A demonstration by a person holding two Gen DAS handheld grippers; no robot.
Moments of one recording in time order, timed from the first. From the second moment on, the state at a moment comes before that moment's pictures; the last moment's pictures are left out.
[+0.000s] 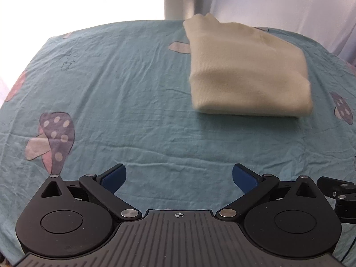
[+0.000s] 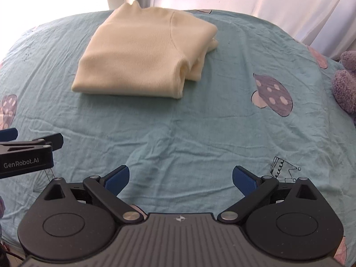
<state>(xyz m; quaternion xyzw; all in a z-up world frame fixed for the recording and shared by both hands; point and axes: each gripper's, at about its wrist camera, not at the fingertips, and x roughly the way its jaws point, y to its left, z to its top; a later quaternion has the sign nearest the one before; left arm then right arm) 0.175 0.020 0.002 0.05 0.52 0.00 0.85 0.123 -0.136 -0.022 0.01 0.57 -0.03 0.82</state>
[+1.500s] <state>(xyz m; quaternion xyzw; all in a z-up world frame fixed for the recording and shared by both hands) 0.189 0.016 0.004 0.05 0.52 -0.03 0.85 0.140 -0.128 -0.010 0.02 0.55 -0.06 0.83</state>
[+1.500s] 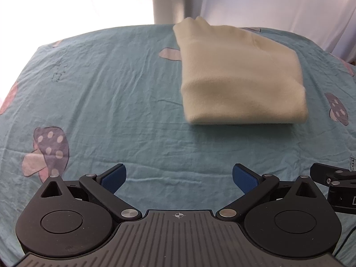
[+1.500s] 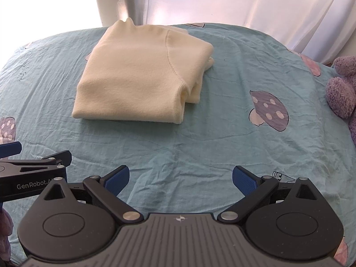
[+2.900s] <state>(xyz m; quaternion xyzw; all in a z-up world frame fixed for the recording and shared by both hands) 0.189 0.013 0.003 0.04 0.53 -0.03 0.85 0.141 -0.131 -0.003 0.02 0.55 -0.06 0.84</state>
